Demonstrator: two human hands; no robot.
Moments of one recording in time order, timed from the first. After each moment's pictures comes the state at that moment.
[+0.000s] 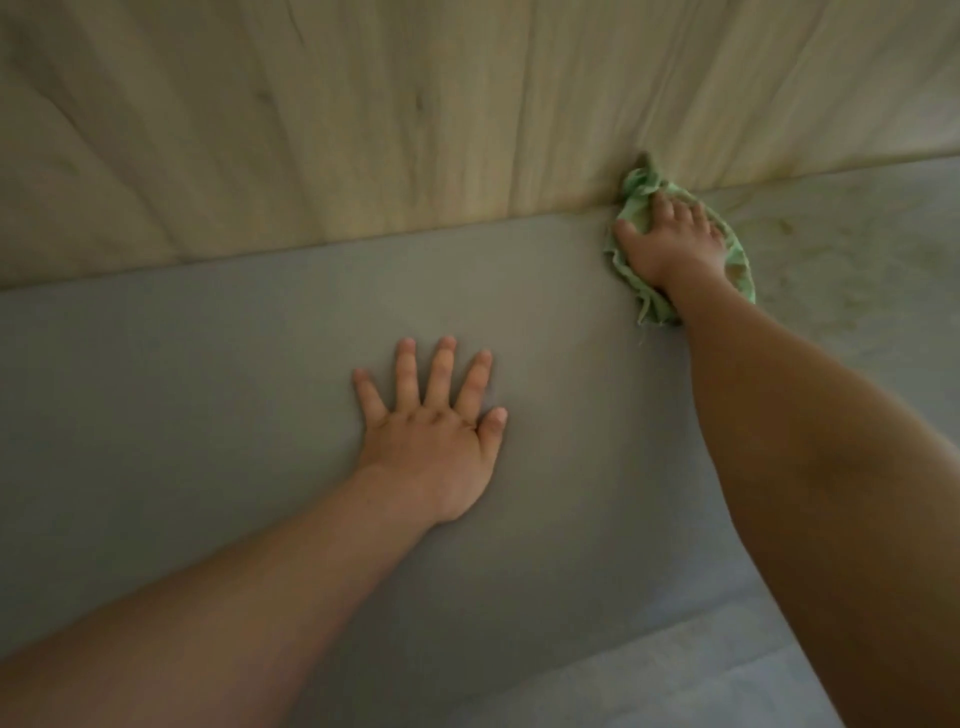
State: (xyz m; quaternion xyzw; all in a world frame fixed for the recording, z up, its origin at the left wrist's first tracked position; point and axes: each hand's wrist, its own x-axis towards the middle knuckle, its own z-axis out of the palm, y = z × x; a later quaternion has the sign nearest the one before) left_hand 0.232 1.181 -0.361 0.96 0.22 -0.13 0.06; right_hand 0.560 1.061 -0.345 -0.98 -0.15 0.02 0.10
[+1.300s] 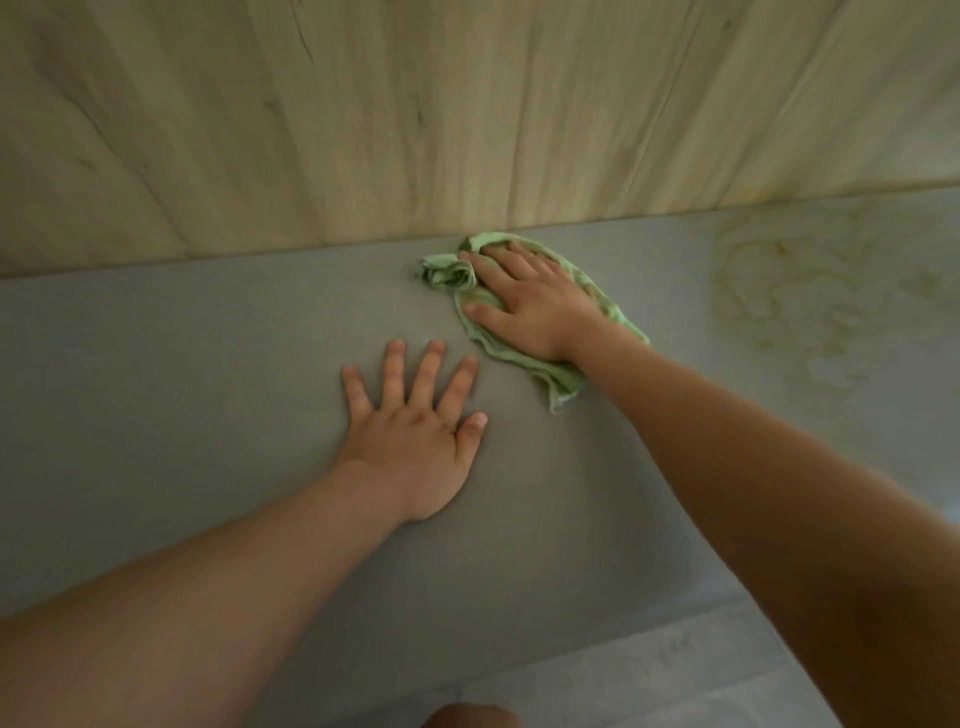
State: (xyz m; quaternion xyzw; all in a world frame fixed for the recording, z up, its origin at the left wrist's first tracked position) left_hand 0.234 1.182 -0.365 0.96 0.23 -0.13 0.05; right_hand 0.452 1.123 -0.348 -0.86 -0.50 0.06 0.05
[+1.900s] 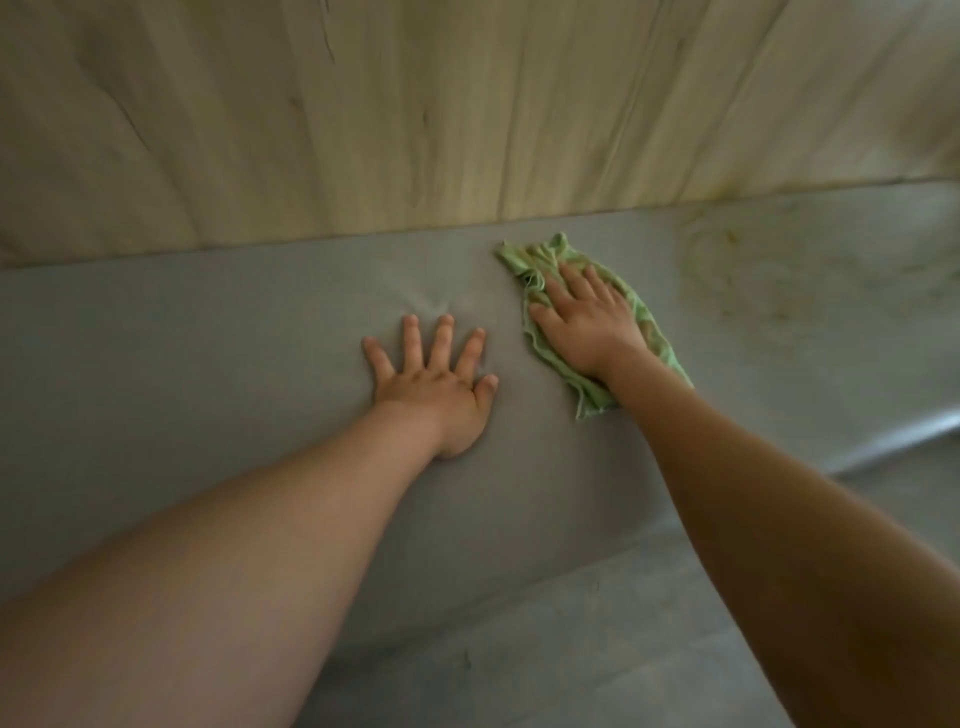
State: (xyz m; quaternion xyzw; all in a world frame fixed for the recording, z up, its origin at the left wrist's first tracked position) left_hand 0.235 1.186 -0.356 0.96 0.21 -0.16 0.08; right_hand 0.412 1.054 -0.354 -0.94 -0.32 0.07 0.04
